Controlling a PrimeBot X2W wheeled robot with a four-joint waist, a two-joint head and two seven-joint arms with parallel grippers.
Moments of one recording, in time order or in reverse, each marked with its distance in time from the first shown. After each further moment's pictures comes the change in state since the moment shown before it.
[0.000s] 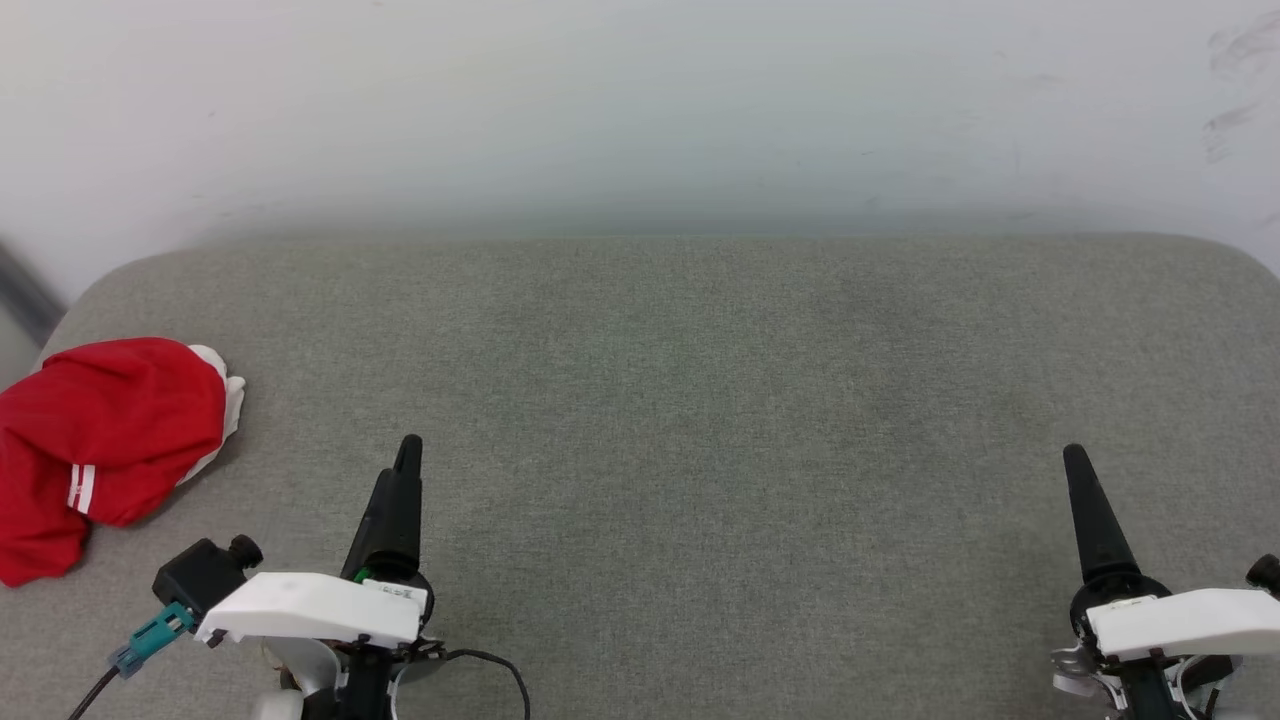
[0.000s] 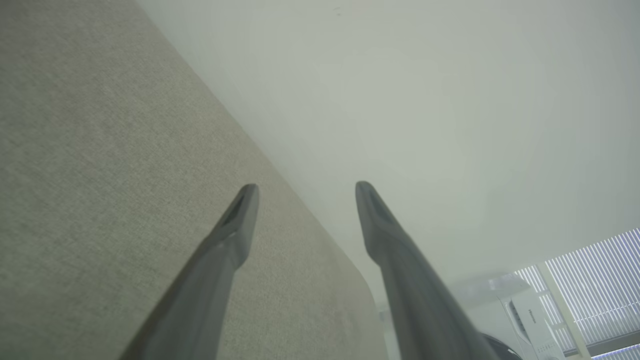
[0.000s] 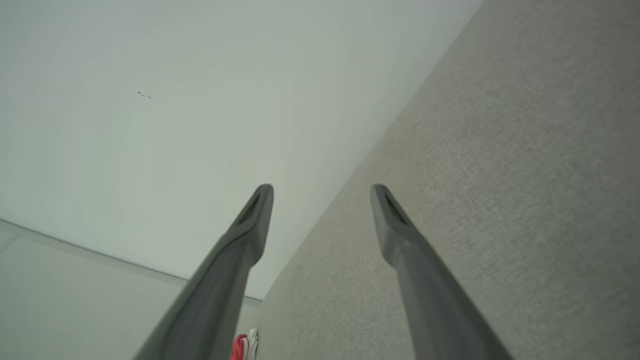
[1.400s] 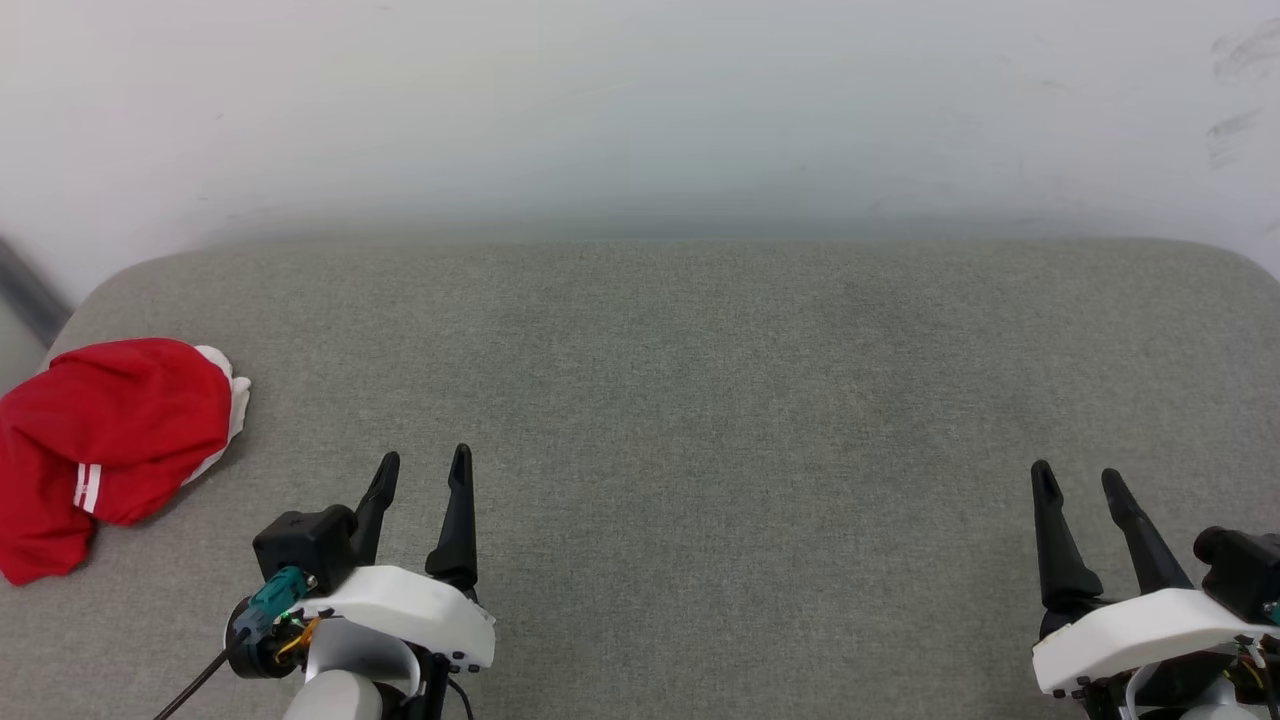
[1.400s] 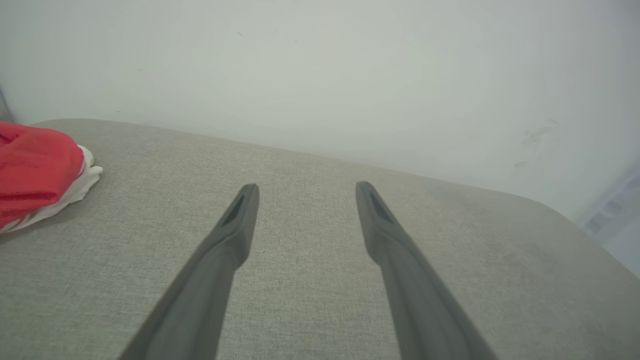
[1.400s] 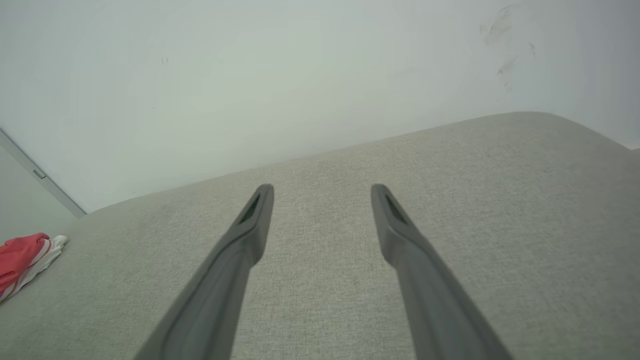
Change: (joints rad) left arm -0.029 0.081 -0.177 0.029 0.694 0.158 -0.134; right arm 0.033 0.011 -0.013 -0.065 -0.816 0.000 -0.039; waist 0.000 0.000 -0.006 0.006
